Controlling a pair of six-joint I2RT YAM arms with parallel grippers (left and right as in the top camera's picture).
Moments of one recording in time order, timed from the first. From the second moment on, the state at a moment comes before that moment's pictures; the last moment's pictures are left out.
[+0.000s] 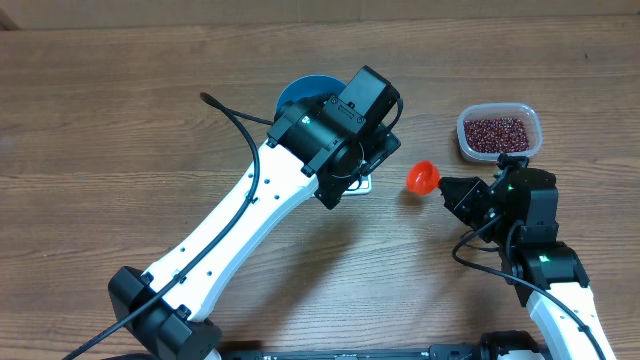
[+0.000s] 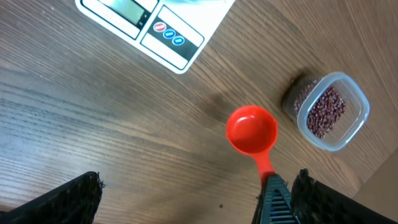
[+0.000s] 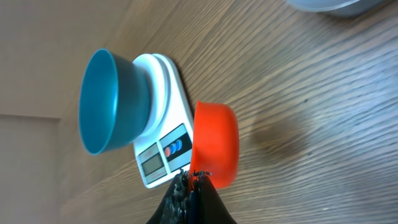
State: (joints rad) left arm -0.72 1.77 1.85 -1.26 0.02 -1.44; right arm 0.04 0.97 0.57 -0.32 -0.34 0.78
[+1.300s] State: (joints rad) left arm -0.72 1.94 1.80 -1.22 -0.29 -0.64; right arm 0.04 0.97 0.57 -0.33 -0.29 0.69
